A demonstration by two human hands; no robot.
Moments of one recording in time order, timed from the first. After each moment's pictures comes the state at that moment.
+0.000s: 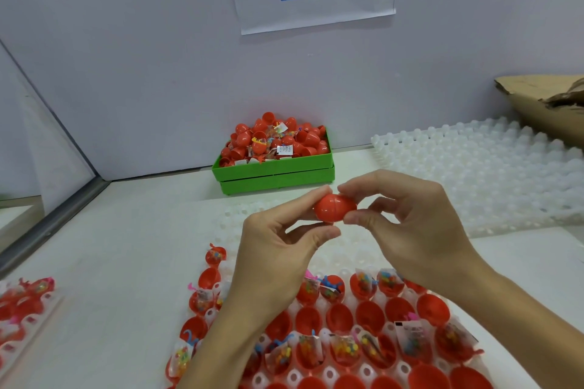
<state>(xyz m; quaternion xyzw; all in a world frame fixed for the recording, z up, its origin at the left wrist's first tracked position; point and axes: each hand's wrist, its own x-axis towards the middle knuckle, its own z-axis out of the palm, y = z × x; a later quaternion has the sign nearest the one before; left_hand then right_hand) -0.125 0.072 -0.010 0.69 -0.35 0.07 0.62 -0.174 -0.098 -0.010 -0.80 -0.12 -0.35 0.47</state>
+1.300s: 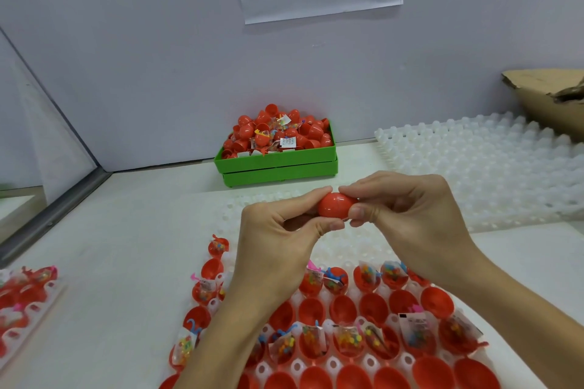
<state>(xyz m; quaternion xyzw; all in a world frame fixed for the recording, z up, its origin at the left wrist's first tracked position) -0.125 0.074 -0.009 0.74 -0.33 0.12 0.58 -0.176 -0.088 -0.007 -0.72 -0.09 -0.28 0.62</state>
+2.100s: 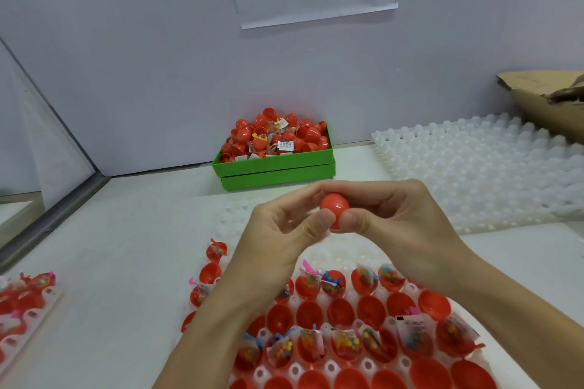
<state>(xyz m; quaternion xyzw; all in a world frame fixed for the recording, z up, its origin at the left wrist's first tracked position) -0.118 0.078 -0.006 0.65 -0.33 -0.13 0.67 -0.180 -0.085 -0.003 -0.69 -0.13 -0.19 0.69</state>
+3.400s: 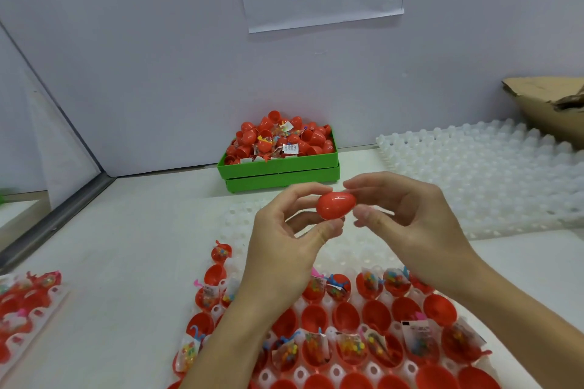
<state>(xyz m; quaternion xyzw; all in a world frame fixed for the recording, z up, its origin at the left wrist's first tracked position) -0.121 0.070 -0.012 0.68 -0.29 -0.02 0.67 -0.174 -0.092 -0.013 -0.74 -0.08 -0.26 0.62</state>
